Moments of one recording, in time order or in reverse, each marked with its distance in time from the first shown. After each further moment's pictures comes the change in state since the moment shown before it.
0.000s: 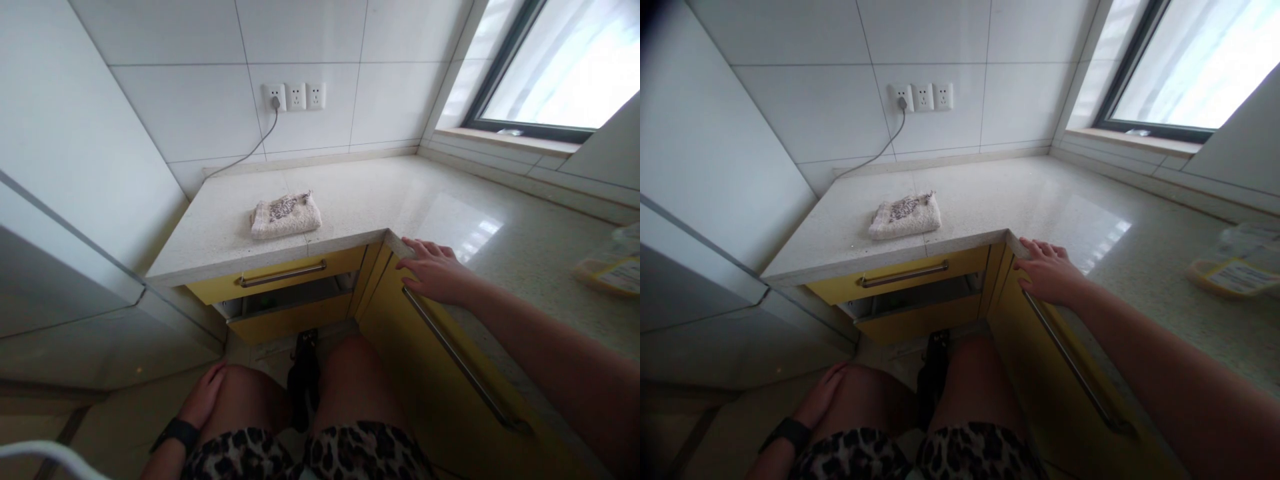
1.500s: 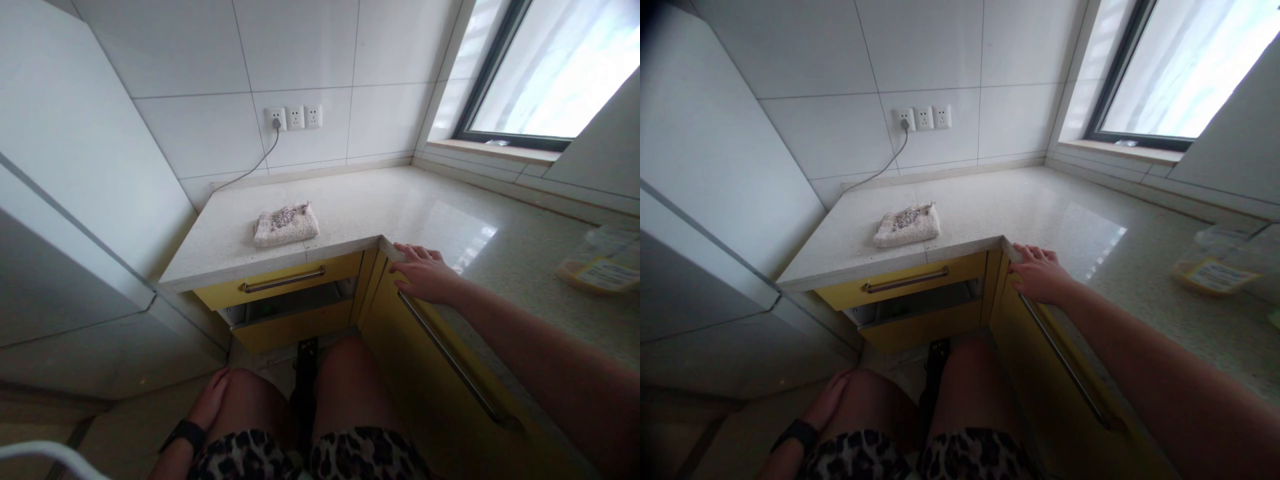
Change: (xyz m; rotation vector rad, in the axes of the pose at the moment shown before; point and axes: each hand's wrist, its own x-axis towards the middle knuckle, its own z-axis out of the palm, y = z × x) left_hand -0.005 0.012 0.007 -0.007 0.040 -0.024; right_hand 0.001 0.002 0.001 0.026 0.008 -0.003
